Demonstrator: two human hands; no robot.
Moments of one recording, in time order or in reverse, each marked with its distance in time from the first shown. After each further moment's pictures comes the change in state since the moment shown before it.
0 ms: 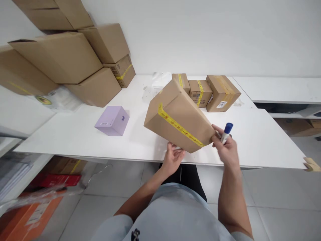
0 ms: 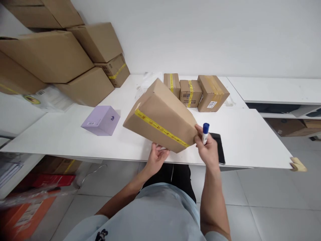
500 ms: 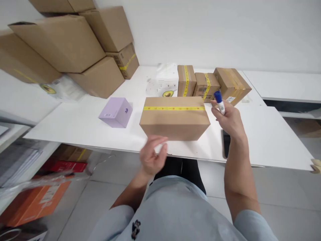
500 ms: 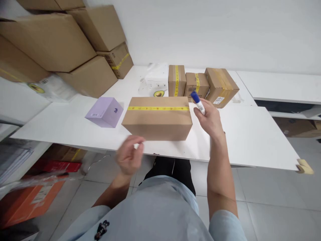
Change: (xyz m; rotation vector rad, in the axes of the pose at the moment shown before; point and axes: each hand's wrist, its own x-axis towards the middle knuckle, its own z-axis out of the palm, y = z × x) left_hand -0.027 0.083 -0.044 0.556 0.364 0.791; right_hand 0.092 -0.033 0.020 -0.270 -0.138 -0.348
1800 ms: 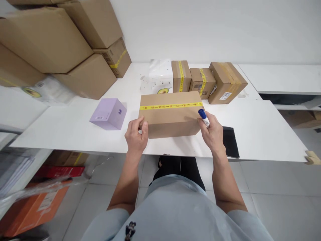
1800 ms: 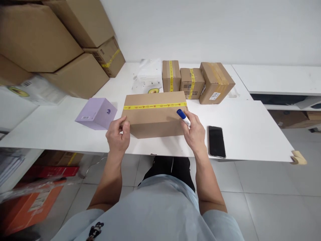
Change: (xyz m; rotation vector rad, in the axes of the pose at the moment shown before) left_hand 0.044 -0.074 -0.015 0.556 0.049 -0.066; right_hand -0.061 -0.006 0.042 -0.145 0.115 0.048
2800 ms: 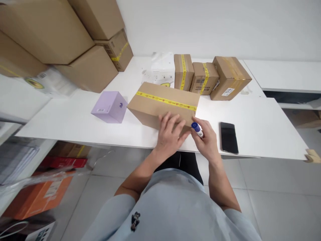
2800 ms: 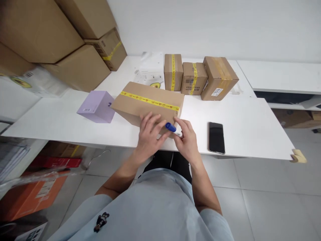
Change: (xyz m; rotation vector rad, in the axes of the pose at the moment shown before) left_hand -0.029 0.085 0.032 0.032 -0.096 0.478; right_hand -0.041 -0.024 -0.008 0.285 -0.147 -0.114
